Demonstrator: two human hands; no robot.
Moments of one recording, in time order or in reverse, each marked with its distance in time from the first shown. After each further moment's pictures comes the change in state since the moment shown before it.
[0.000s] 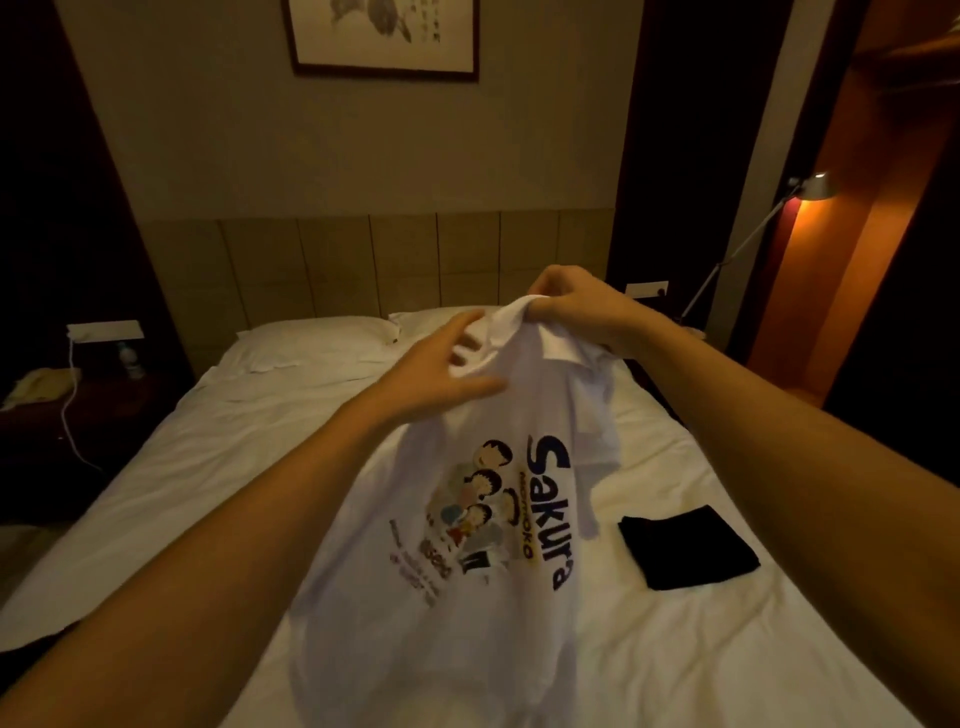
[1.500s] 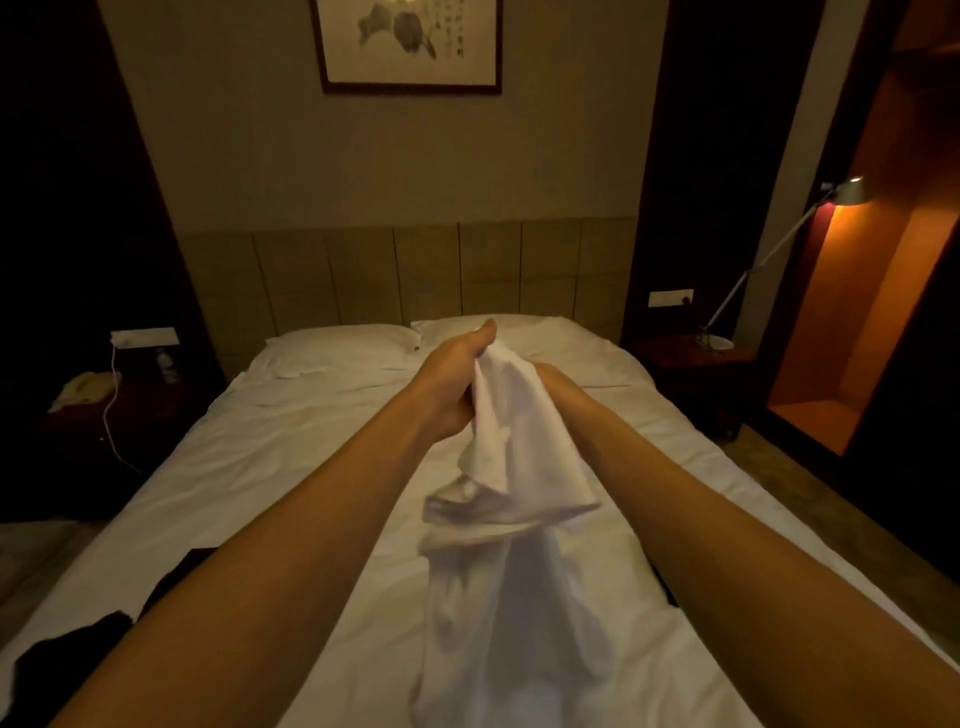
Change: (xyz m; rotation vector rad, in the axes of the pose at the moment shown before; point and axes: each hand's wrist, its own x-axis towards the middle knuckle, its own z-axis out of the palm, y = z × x) left_hand -0.004 0.047 0.009 -0.930 0.190 -0.522; right_hand -0.015 0.021 0.083 0.696 -0.089 0.370
